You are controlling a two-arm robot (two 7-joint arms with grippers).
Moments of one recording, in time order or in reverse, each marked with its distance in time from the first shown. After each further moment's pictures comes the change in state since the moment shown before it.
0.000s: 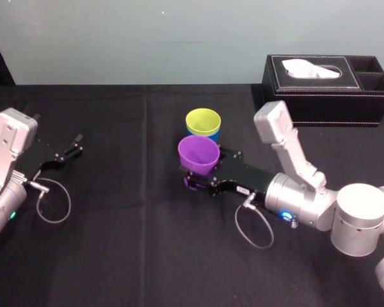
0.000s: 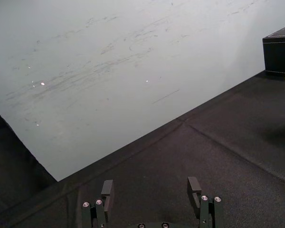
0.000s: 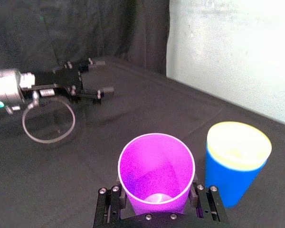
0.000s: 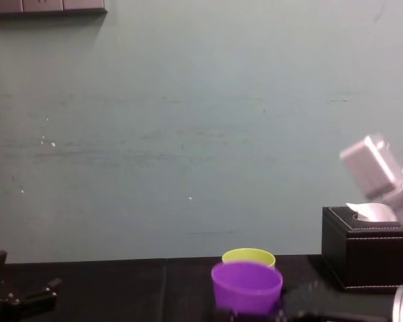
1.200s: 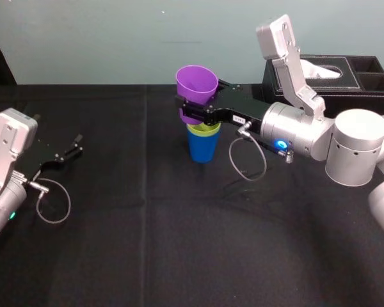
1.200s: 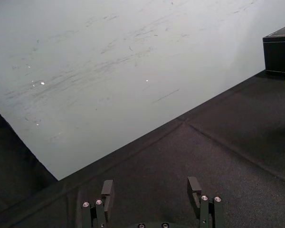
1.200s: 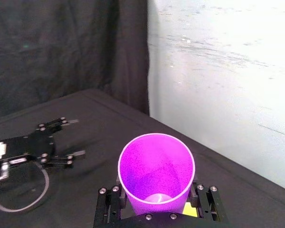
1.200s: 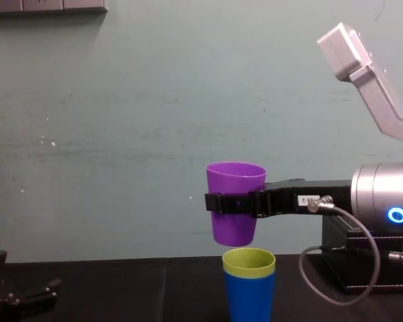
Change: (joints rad) left arm 0.000 0.000 0.000 0.000 0.000 0.000 0.000; right arm 0.222 -0.039 -0.004 0.035 0.098 0.154 -0.041
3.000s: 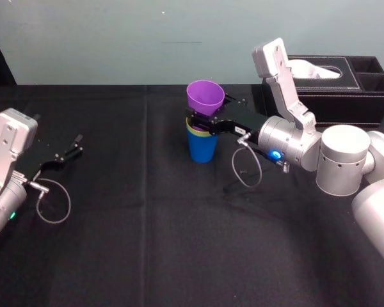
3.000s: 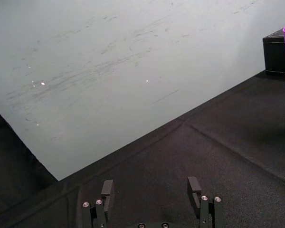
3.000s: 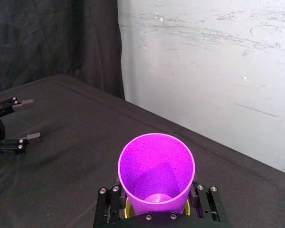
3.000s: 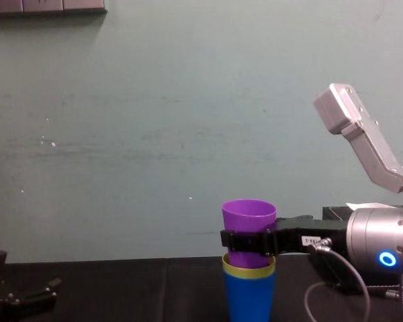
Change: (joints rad) left arm 0.000 0.000 0.000 0.000 0.000 0.000 0.000; right arm 0.017 -0.080 0.027 0.195 -0.097 -0.080 -0.027
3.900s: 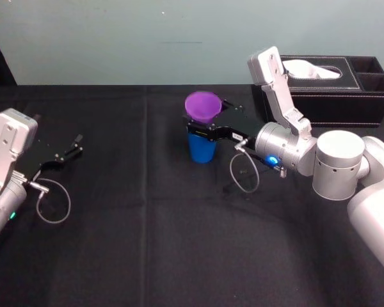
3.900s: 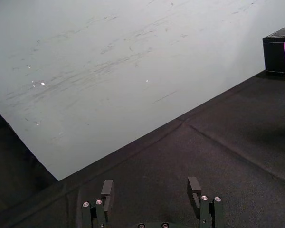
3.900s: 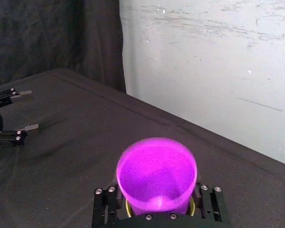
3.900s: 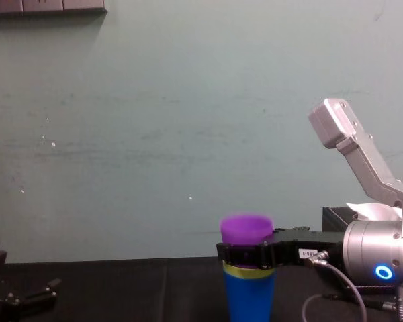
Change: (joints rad) left arm 0.000 0.000 0.000 0.000 0.000 0.000 0.000; right arm 0.002 -0.017 -0.003 0.044 -0.019 -0.022 0.014
